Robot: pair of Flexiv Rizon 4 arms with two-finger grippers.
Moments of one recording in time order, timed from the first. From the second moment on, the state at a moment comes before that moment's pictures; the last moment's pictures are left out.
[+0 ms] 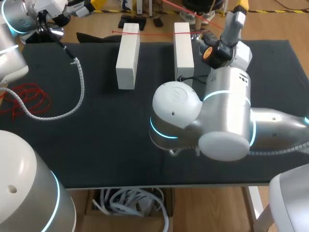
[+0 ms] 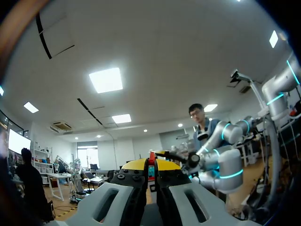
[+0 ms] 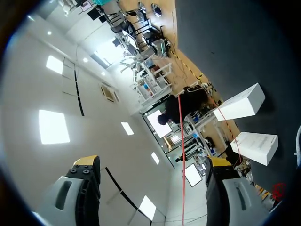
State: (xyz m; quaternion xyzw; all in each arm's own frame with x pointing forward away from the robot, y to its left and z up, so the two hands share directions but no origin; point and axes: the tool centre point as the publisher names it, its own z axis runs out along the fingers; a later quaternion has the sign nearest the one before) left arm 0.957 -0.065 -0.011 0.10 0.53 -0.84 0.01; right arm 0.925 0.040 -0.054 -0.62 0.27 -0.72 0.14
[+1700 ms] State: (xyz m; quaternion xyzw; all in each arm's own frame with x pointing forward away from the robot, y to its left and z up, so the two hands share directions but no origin) left arm 0.957 -0.065 -0.011 0.10 0.53 -0.84 0.01; right arm 0.925 0.059 -0.059 -0.63 0.24 -0.72 0.15
